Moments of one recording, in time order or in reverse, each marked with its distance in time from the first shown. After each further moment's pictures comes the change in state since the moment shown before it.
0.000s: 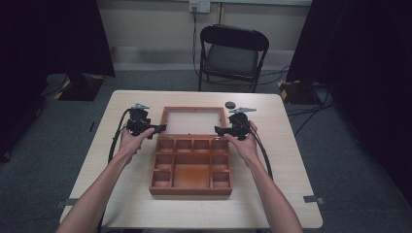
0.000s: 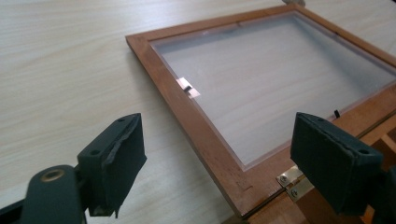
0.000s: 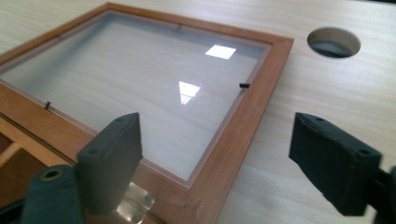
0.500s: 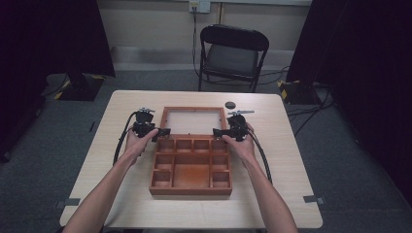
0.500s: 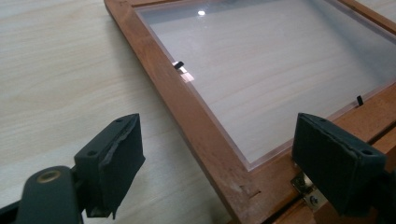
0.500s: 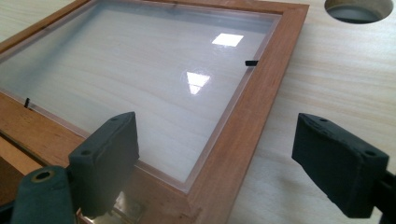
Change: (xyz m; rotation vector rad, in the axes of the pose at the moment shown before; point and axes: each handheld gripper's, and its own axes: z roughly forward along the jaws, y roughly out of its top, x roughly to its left) left arm 0.001 -0.007 0.024 0.070 -0.019 -0.026; right arm -0.005 -0.009 0.020 0.045 0.031 0.081
